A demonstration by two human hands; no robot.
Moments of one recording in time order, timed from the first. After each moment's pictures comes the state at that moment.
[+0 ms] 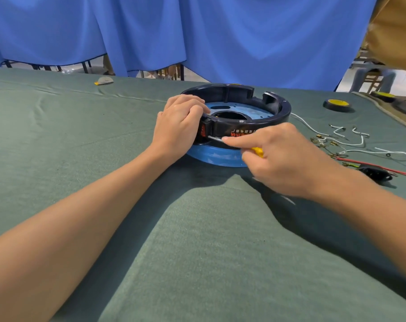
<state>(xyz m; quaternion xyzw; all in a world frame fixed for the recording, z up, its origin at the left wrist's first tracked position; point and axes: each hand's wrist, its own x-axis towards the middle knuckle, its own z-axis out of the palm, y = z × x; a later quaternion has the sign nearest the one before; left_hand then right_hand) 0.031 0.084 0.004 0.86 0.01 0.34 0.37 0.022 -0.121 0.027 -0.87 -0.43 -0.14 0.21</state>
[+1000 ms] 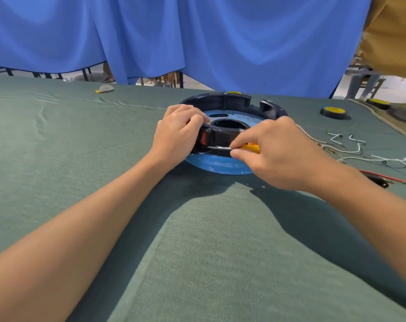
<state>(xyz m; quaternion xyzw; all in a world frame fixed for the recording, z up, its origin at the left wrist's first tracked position) 0.027 0.089 0.008 0.87 0.01 0.33 0.38 0.020 -0.112 0.048 -0.89 -0.41 -0.14 0.18</state>
